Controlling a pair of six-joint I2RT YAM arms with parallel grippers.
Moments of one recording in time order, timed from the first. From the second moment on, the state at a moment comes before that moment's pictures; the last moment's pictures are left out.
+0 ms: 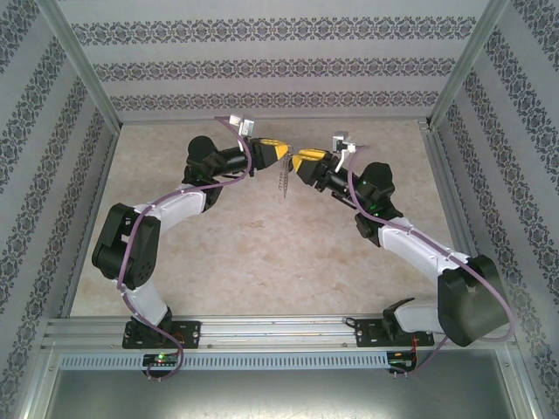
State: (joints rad) left arm -0.37 1.74 1.11 0.95 0.95 -0.75; right arm 0.40 1.31 0.75 0.74 -0.57 0.61
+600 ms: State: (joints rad) left arm -0.37 1.74 1.11 0.95 0.95 -0.74; right arm 0.43 1.32 0.76 0.67 -0.54 0.54
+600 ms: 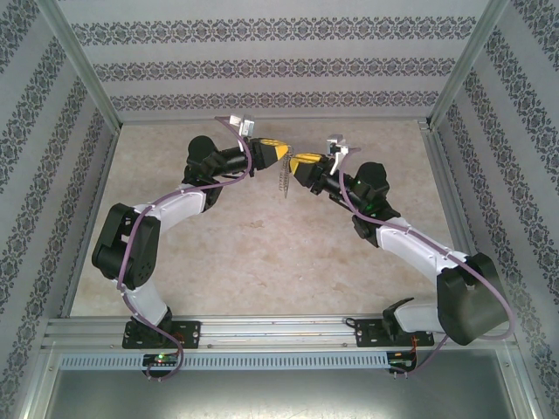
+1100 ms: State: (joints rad) left arm -0.37 1.74 1.11 0.95 0.95 -0.74; right arm 0.44 1.33 0.77 0.64 -0.54 0.51
